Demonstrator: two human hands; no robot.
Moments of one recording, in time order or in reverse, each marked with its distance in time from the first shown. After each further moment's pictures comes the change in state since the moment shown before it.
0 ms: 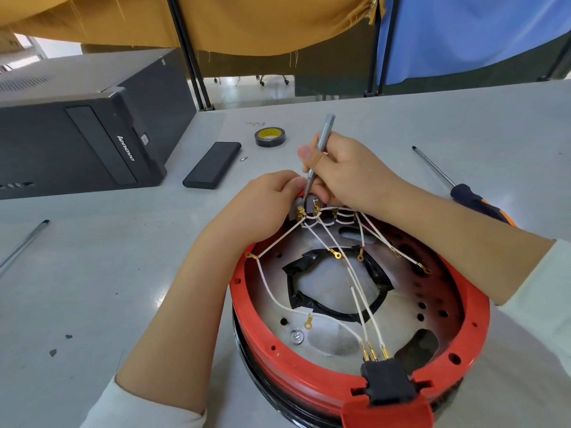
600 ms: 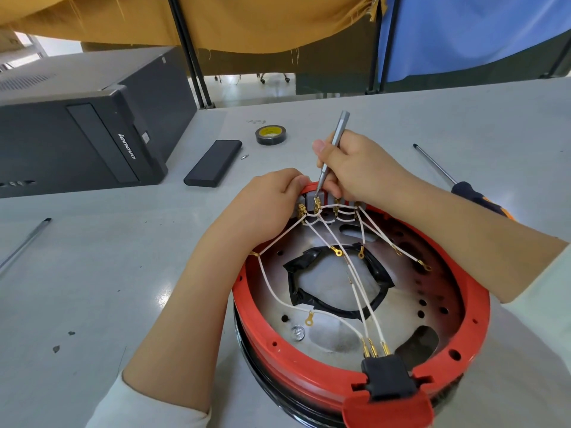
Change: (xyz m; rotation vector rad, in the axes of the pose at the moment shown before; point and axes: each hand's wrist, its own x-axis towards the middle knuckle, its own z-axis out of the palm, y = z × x) left_hand -0.003 0.005 0.003 0.143 0.030 0.006; right_hand 0.004 0.011 -0.005 -0.131 0.053 0.136
